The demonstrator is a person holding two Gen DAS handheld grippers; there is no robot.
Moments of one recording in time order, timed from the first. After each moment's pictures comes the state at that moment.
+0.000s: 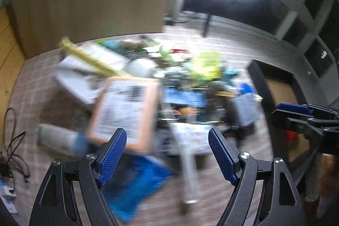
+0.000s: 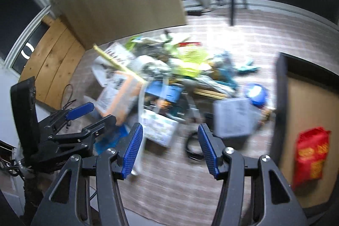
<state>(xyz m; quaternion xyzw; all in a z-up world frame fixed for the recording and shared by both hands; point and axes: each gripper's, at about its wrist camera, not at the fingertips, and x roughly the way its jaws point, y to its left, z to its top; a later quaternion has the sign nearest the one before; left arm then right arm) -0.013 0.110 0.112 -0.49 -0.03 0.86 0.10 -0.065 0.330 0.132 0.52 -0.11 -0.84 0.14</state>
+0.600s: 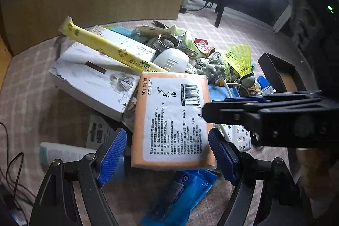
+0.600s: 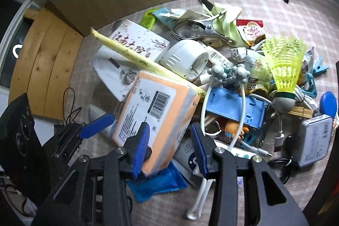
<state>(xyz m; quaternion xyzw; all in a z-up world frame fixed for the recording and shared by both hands) -0.057 0.053 0.076 -0.53 -0.03 0.83 0.17 -0.162 0.227 0.074 0.61 -0.15 -0.77 0.13</state>
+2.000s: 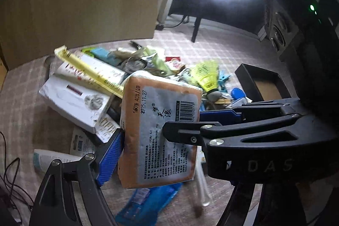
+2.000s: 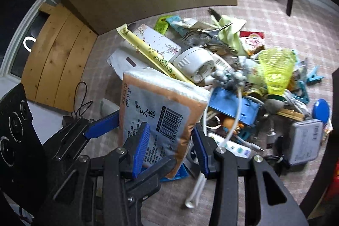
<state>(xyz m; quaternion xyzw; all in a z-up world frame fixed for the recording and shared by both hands) -0.042 0.093 0.122 -0.48 -0.04 0.85 0.20 -0.145 0.238 0.108 0.58 -0.14 -0.78 0.16</state>
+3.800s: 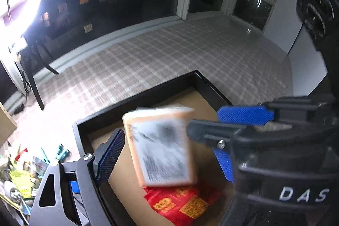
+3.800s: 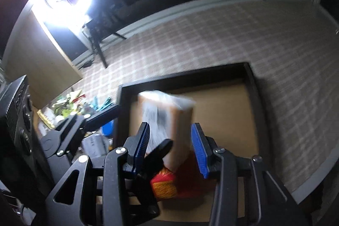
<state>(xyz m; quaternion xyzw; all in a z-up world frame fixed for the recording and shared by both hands) -0.050 0.532 0.156 -0.42 0.11 0.84 0.33 -0.030 0.660 0.159 0.49 -0.20 -0.85 -0.08</state>
